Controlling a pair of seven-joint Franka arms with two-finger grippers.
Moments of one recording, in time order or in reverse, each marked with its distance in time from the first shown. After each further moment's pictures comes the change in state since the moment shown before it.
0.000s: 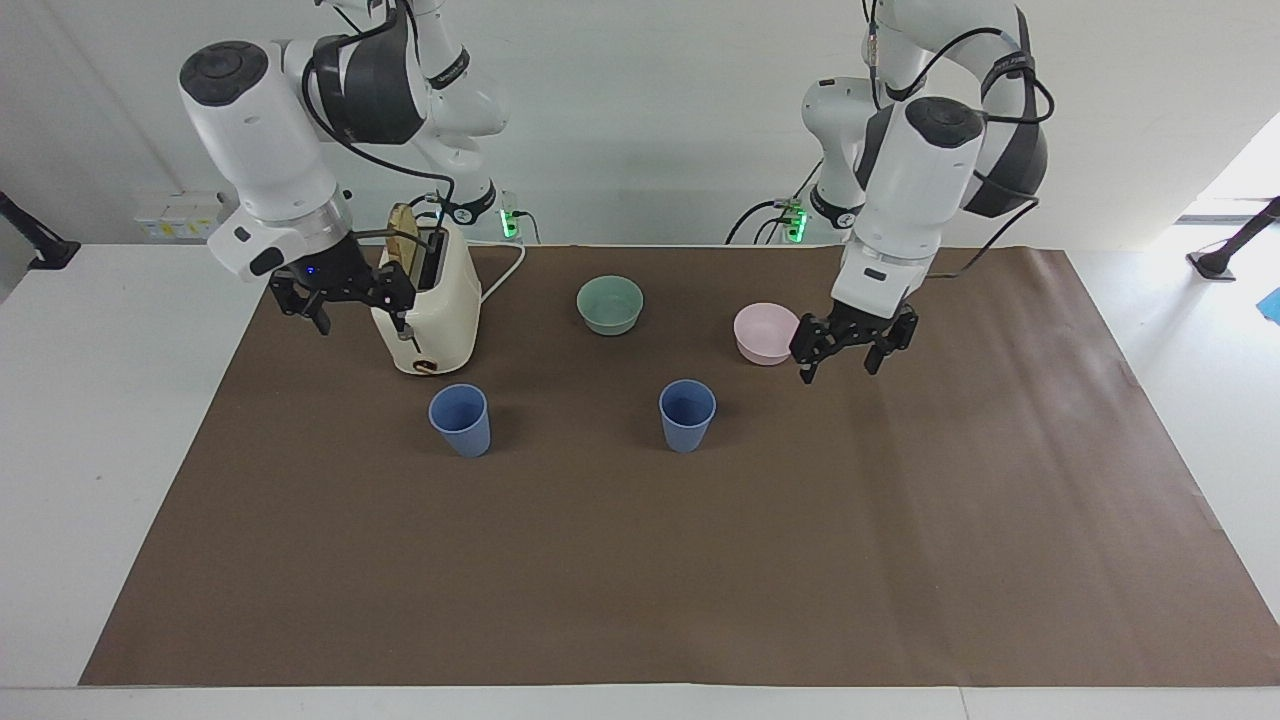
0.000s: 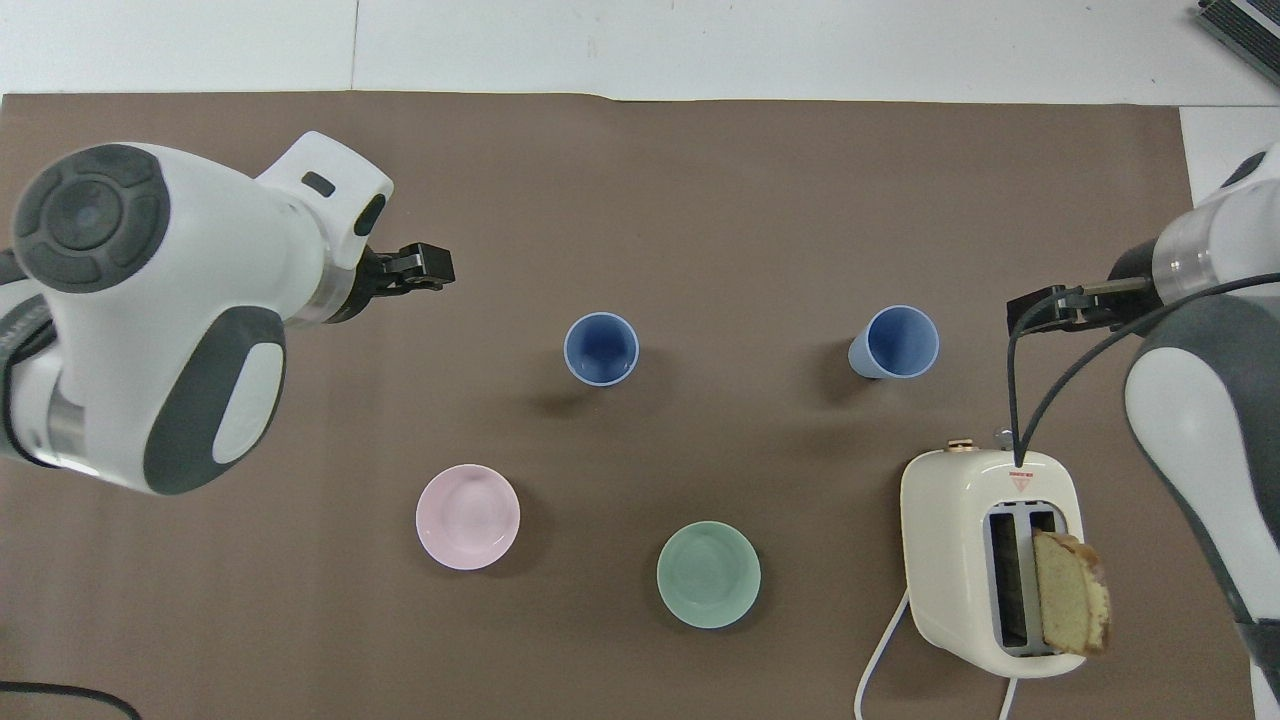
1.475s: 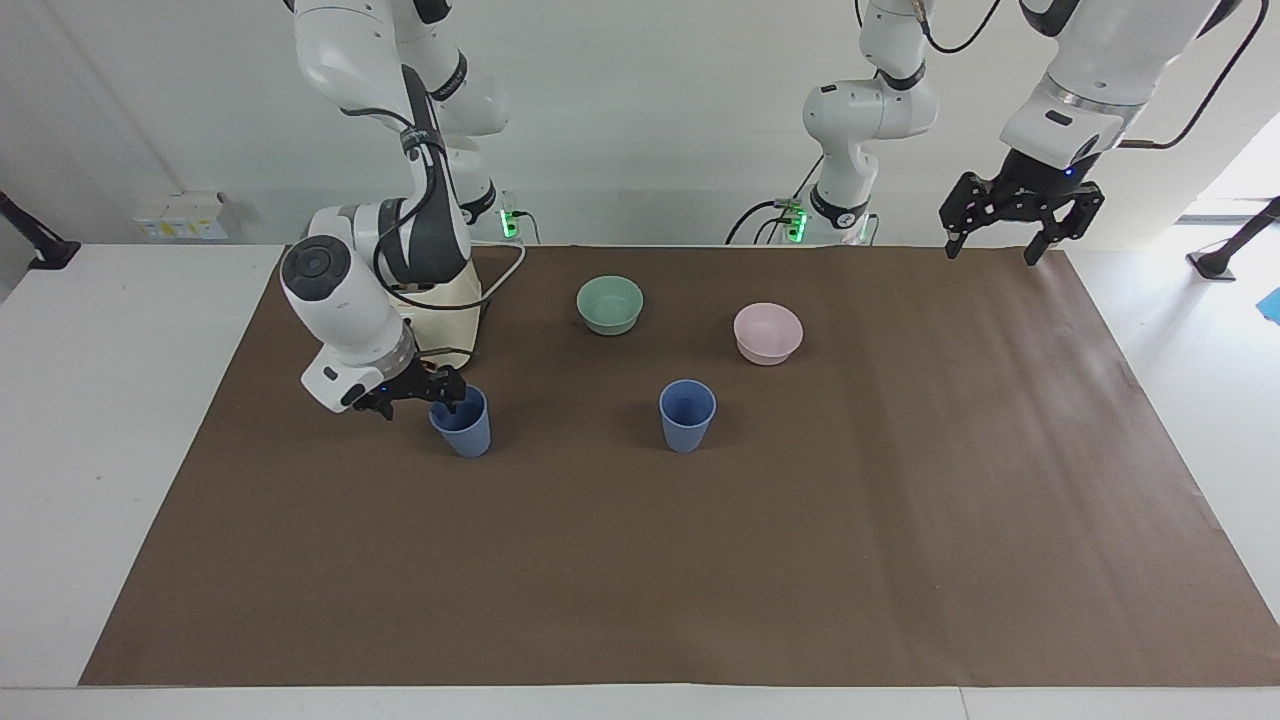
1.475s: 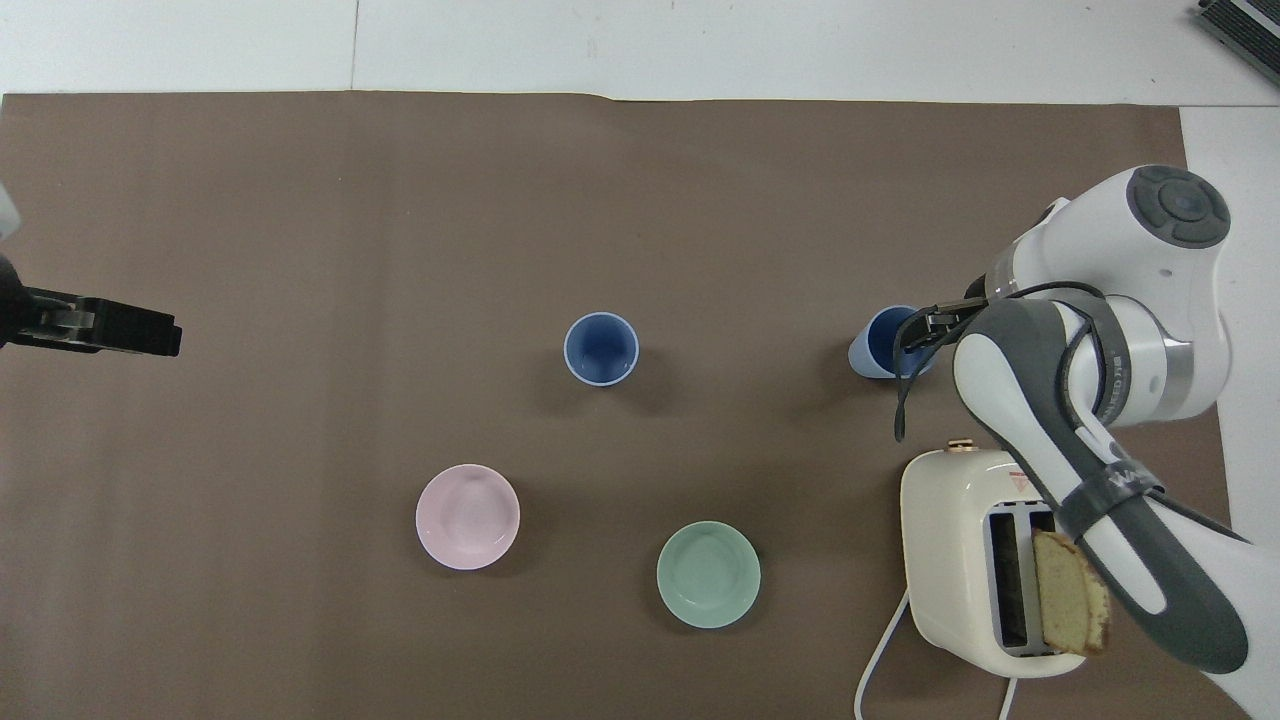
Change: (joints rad) left arm 0.174 -0.152 0.051 0.187 -0.042 -0.459 0.498; right arm 0.027 0.198 0.013 -0.123 0.000 0.227 0.000
